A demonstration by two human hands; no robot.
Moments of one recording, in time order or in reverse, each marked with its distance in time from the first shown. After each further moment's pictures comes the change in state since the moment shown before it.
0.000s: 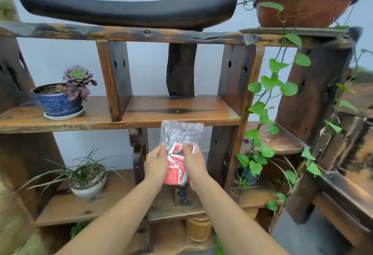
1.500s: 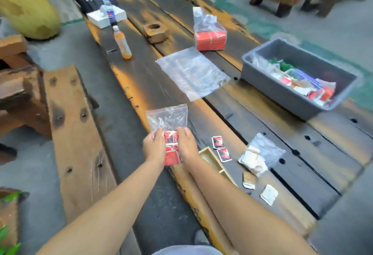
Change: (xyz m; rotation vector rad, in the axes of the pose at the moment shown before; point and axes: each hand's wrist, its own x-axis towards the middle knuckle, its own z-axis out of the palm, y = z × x) left_hand -0.716 -0.224 0.002 0.438 -1.686 -0.105; right_hand -0.746 0.312 -0.155 0.528 1.876 0.169
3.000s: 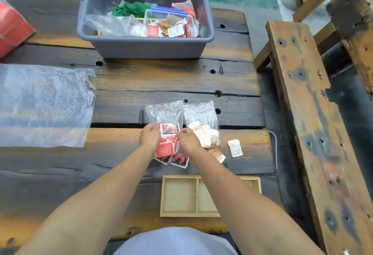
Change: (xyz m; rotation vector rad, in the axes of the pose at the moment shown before) left_hand 0.105 -0.042 0.301 0.828 -0.998 -0.064; right_hand 0.152 0.060 -0.168 0.376 0.780 0.591
